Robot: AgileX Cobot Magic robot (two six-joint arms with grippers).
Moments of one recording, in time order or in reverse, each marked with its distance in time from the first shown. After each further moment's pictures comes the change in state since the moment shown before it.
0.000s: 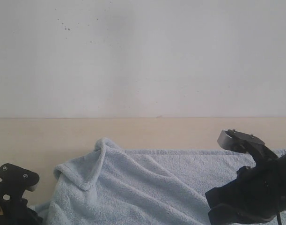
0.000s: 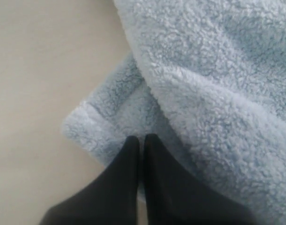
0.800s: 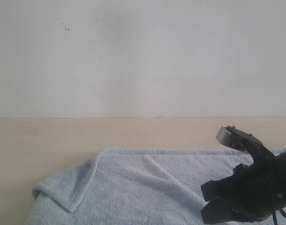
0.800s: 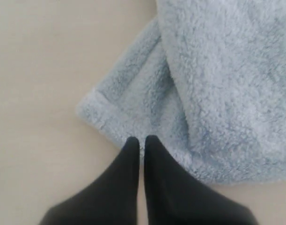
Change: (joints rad) left arm 0.001 -0.489 0.366 -0.264 0.074 0.000; right arm 0.000 0.000 0.000 0.093 0.036 -0.017
